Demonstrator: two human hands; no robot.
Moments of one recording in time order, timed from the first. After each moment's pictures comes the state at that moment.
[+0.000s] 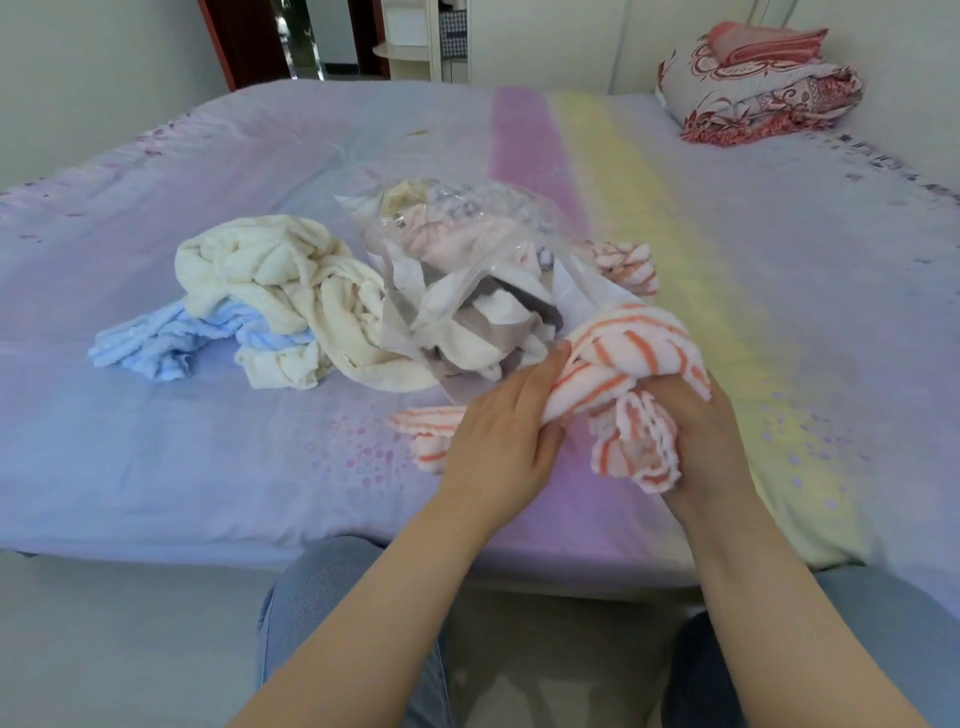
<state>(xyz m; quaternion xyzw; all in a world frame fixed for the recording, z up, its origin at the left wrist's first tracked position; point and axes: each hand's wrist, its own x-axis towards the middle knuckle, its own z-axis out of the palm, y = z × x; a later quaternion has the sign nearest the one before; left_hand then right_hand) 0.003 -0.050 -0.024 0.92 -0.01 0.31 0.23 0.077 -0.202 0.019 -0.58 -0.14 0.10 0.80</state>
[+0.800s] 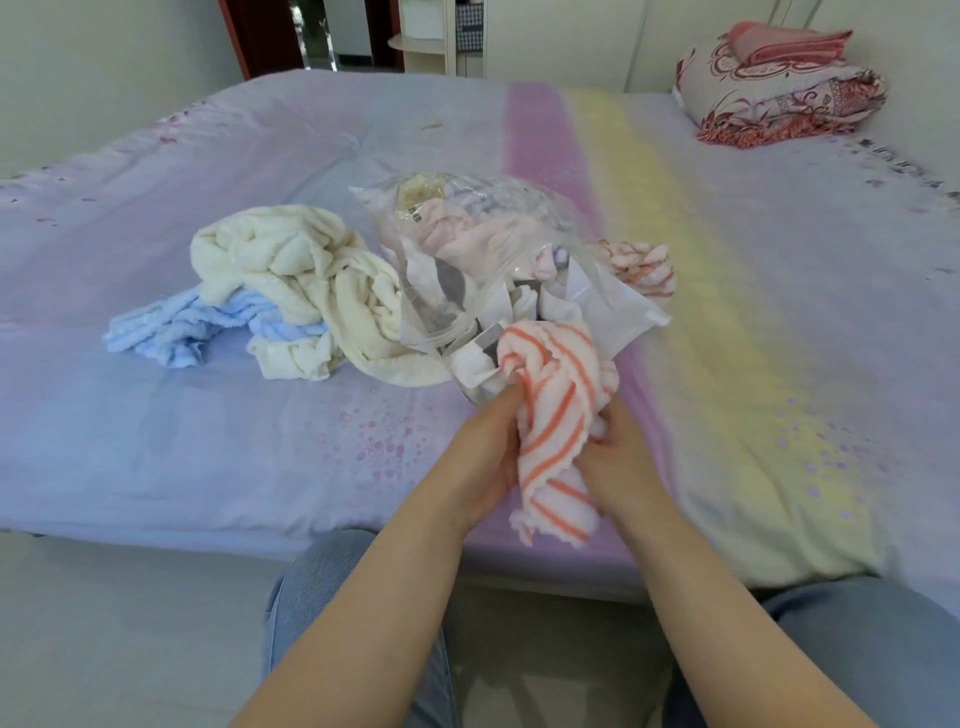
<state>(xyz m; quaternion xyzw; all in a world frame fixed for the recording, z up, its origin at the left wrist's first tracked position) 0.002 -0.042 -0.009 0.47 0.19 0.02 0.86 0.064 -0.157 -0.029 -0.77 -0.21 0.10 0.59</state>
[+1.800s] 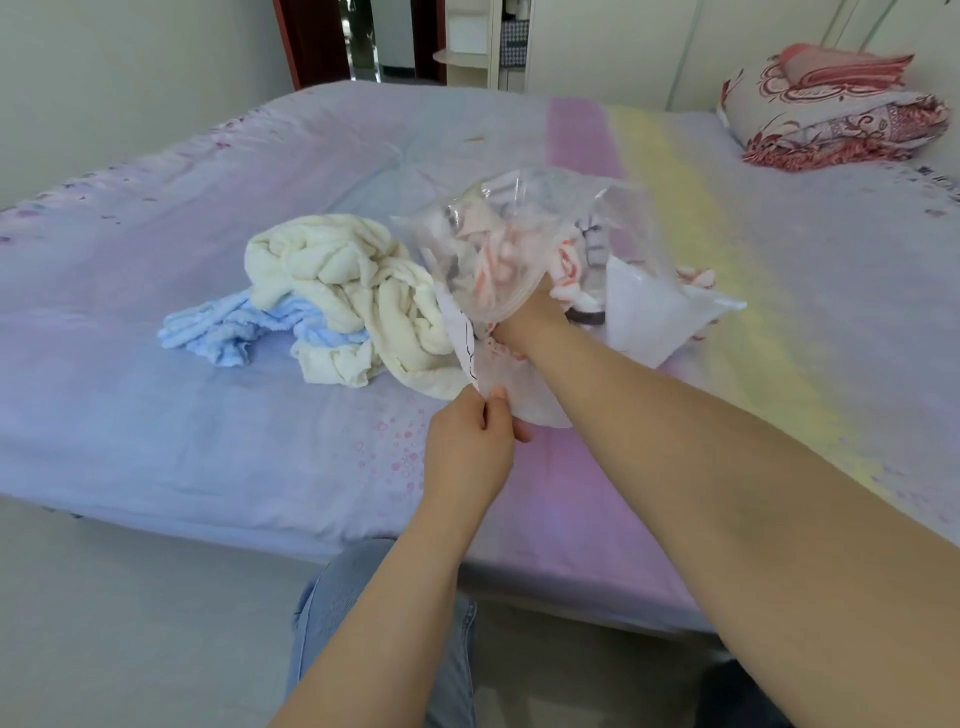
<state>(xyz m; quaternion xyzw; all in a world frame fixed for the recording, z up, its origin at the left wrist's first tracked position) -0.018 -0.009 -0.005 0.78 0.31 0.25 0.49 0.175 0.028 0.010 -0.92 -0.37 0.05 0.08</state>
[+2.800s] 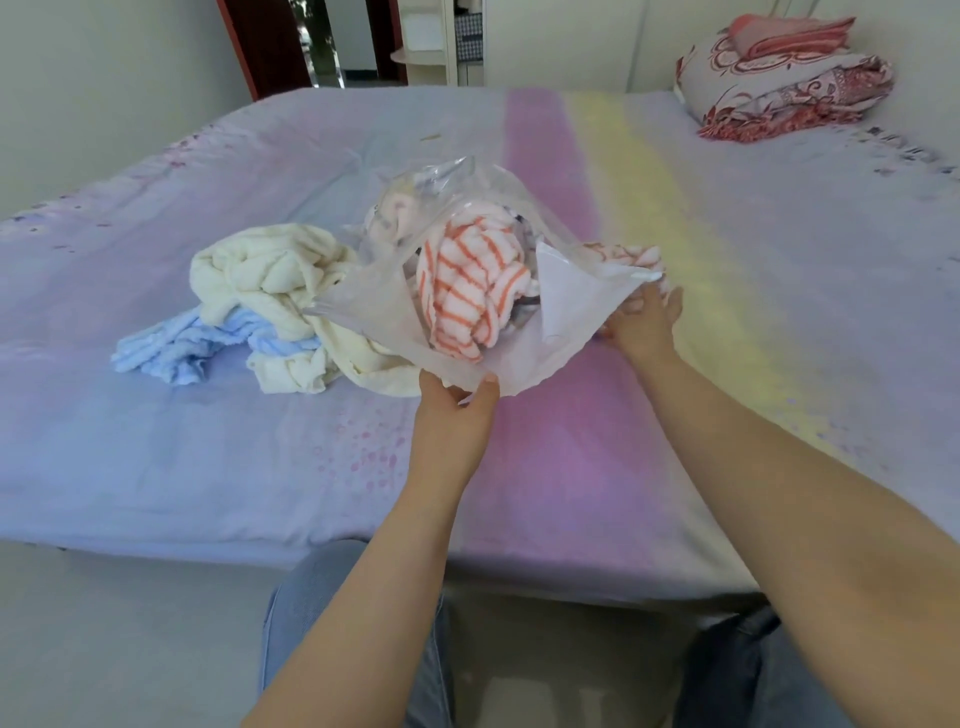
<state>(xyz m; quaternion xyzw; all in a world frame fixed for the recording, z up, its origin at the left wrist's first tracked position) 0.010 -0.034 -0.004 0.70 0.30 0.23 0.60 0.250 -0.135 -0.032 -0.79 -0.14 0.02 0.59</state>
